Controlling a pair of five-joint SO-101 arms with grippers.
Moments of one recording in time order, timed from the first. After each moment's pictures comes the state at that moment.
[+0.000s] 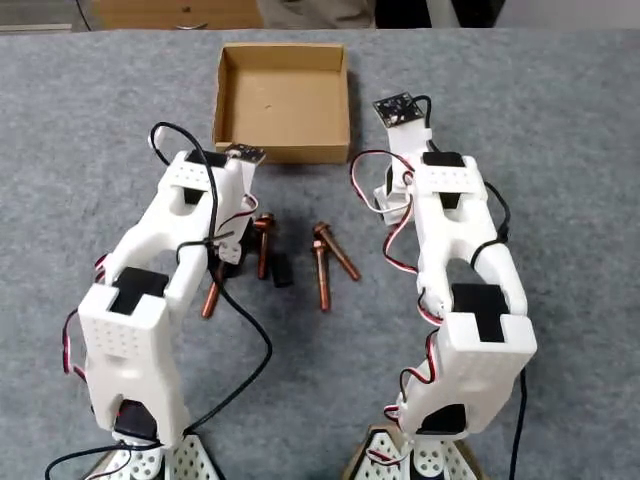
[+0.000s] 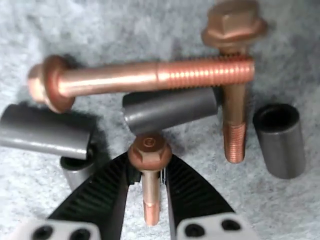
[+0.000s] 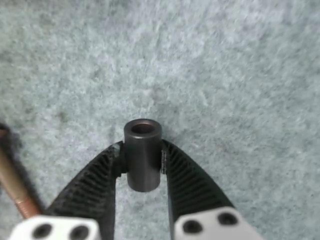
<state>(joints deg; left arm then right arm) 7.2 29.8 2.3 76.3 -14.9 -2.0 16.8 13.7 52.4 12.7</state>
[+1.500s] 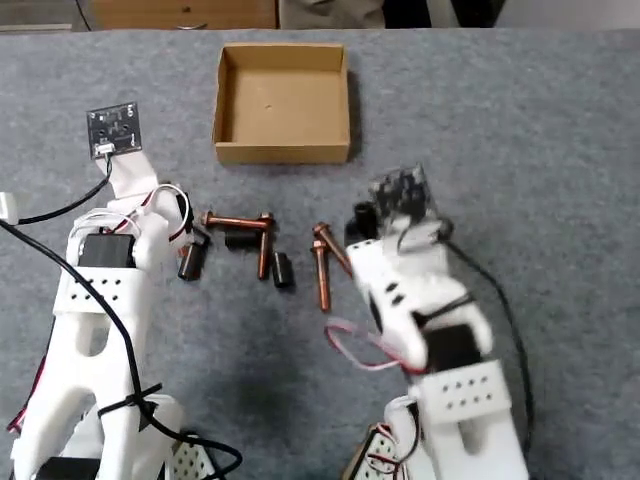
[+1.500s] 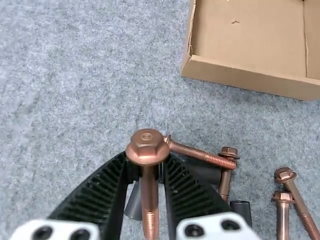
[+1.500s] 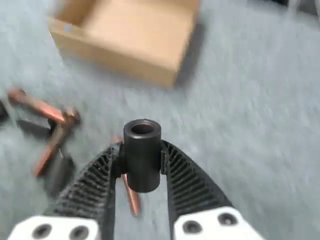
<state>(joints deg) -2.8 -36.7 44.2 45.7 2.4 -16.8 -70.3 73.1 36.5 0.7</state>
